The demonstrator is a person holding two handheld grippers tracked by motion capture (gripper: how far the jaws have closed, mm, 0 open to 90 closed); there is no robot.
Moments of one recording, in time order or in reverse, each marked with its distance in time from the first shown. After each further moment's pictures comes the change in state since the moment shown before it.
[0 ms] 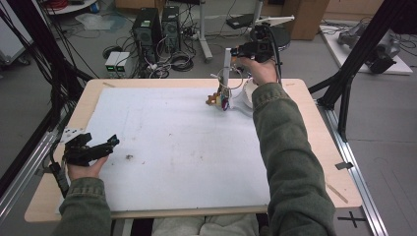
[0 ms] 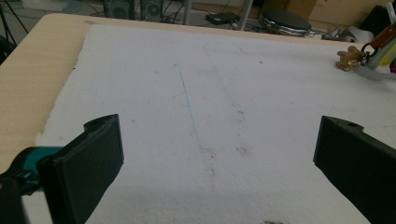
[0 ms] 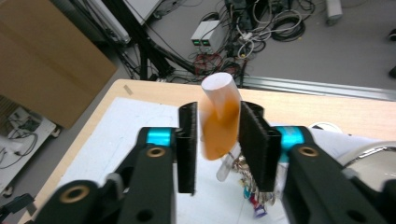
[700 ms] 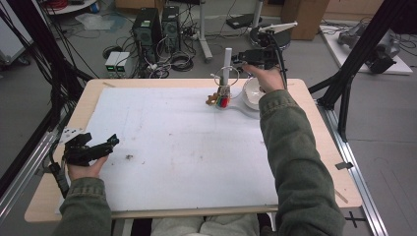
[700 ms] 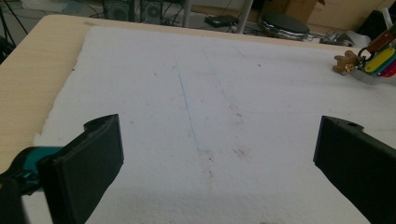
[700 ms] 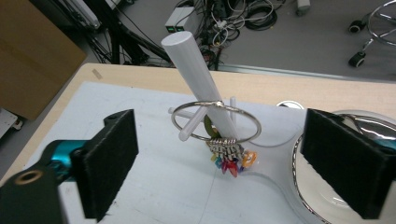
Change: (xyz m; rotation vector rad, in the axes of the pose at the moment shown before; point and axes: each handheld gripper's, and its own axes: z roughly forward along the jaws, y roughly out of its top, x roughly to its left) left arm 0.000 0.000 -0.001 -0.005 -0.002 -0.010; right arm -0.007 -0.017 -0.009 0.044 -0.098 -0.029
